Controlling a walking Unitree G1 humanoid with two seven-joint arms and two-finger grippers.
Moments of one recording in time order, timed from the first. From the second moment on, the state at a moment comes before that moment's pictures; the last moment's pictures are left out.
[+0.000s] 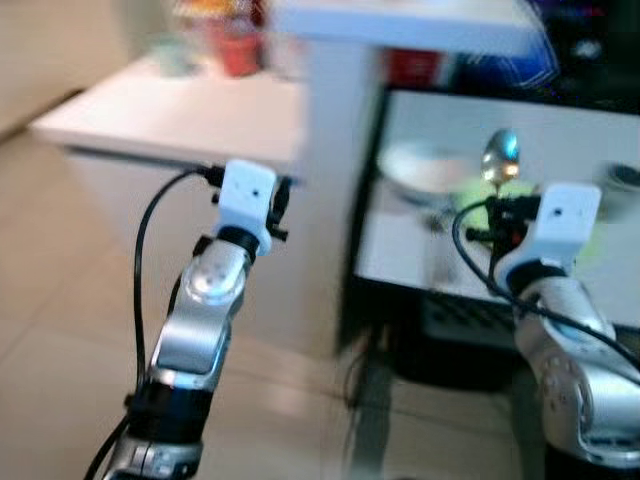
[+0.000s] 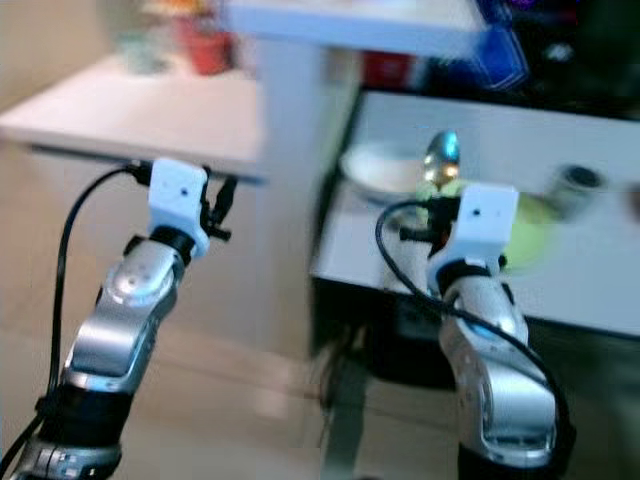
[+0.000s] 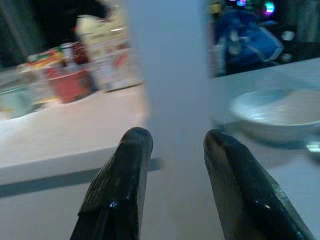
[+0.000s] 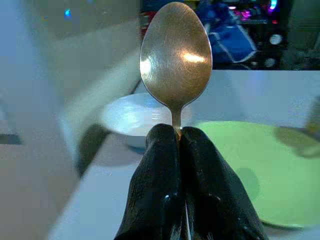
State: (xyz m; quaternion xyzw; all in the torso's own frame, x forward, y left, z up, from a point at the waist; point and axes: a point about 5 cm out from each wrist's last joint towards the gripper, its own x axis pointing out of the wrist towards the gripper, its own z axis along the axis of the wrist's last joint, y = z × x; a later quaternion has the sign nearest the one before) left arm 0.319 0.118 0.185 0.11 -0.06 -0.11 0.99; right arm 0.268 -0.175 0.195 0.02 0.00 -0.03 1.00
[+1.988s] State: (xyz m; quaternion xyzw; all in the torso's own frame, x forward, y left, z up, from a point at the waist) left arm 0.317 0.098 0.188 0.10 -0.06 -0.17 0.98; right arm 0.272 -0.179 0.180 0.01 0.07 0.02 1.00
